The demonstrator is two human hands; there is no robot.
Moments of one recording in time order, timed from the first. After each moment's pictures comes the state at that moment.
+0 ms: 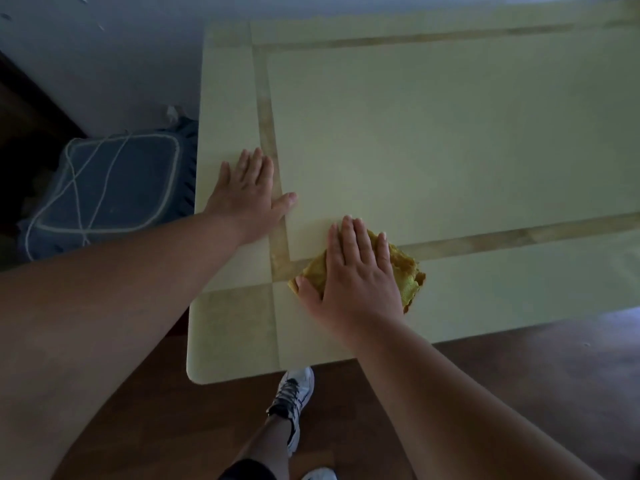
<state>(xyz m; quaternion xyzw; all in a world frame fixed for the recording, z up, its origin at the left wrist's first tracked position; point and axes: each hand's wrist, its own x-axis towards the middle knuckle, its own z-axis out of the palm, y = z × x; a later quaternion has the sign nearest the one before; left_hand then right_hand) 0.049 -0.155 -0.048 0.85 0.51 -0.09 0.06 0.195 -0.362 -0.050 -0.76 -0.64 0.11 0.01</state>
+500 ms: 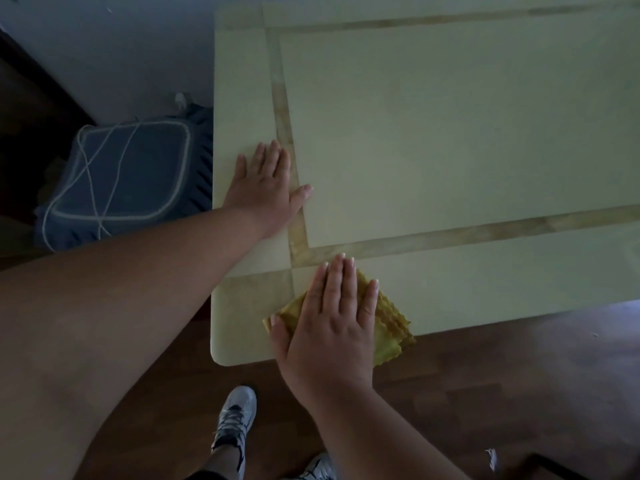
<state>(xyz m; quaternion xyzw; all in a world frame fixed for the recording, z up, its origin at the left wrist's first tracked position) 0.043 -0.163 -0.052 0.86 0.50 -0.07 0.05 0.099 -0.418 -0.048 -0.78 -0.60 0.16 0.03</state>
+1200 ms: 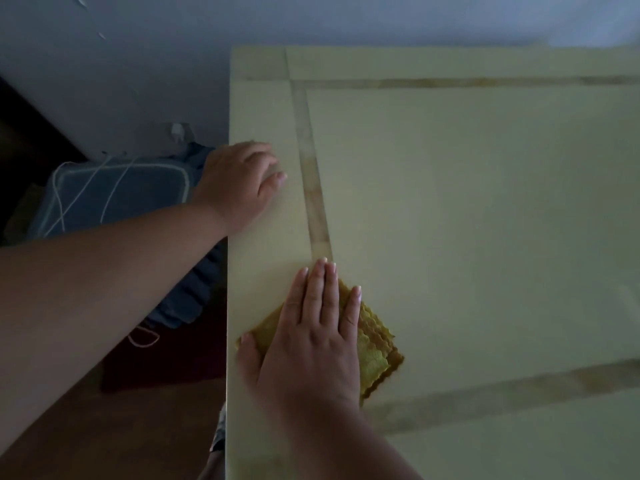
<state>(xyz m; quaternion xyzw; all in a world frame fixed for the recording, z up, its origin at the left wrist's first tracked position) 0.004 0.071 -0.057 0.89 0.44 0.12 0.06 0.076 -0.201 -0.059 -0.77 -0.62 0.14 0.08</state>
